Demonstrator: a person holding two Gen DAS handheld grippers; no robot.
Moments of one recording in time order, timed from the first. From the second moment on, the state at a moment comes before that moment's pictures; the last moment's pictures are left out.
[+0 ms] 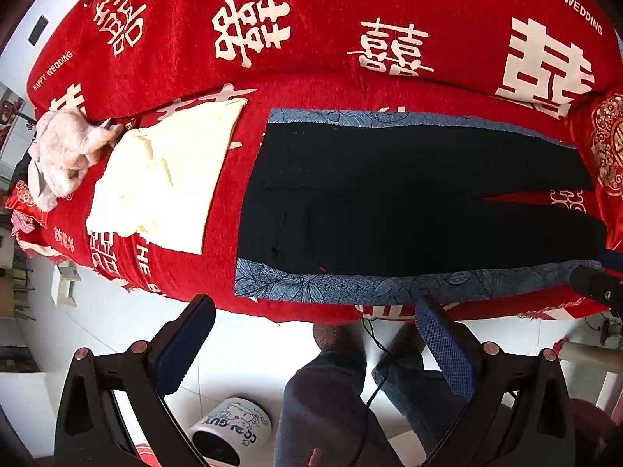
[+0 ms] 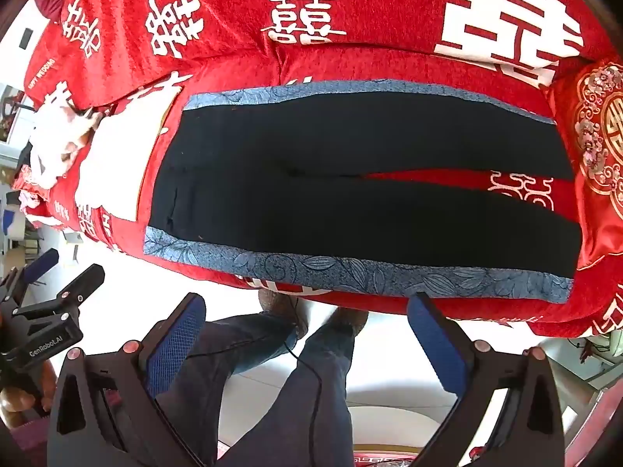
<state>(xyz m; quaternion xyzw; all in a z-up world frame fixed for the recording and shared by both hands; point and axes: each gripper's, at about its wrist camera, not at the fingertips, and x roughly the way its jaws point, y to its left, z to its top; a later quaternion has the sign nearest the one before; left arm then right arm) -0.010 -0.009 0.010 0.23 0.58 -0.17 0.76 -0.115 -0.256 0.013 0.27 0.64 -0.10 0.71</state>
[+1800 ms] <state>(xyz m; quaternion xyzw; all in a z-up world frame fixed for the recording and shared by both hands) -0.023 -0.010 0.012 0.24 0.57 -0.17 0.77 -0.131 -0.260 0.013 0.28 0.63 -0.11 0.72</state>
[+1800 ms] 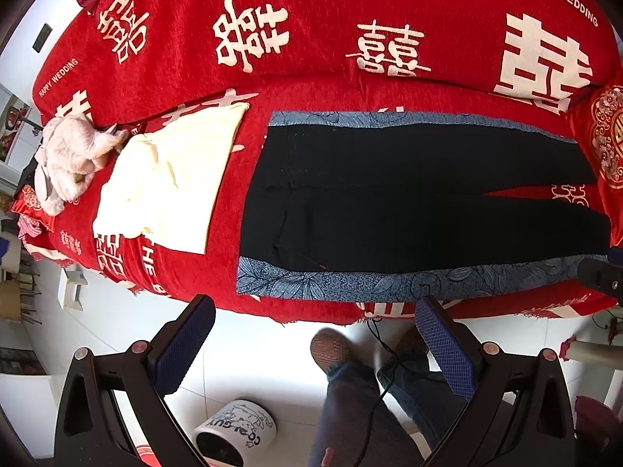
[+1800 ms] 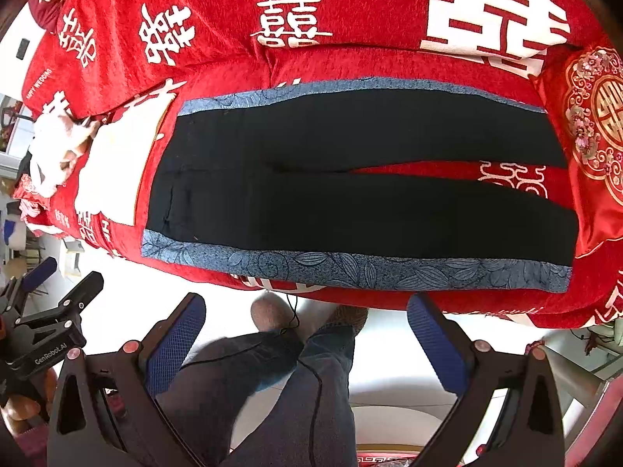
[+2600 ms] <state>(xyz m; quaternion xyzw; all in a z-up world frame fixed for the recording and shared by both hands) -0.023 0.006 0.010 0.24 0.58 -0.16 0.77 -0.120 -0.244 0.011 0.27 0.64 -0.10 0.71</state>
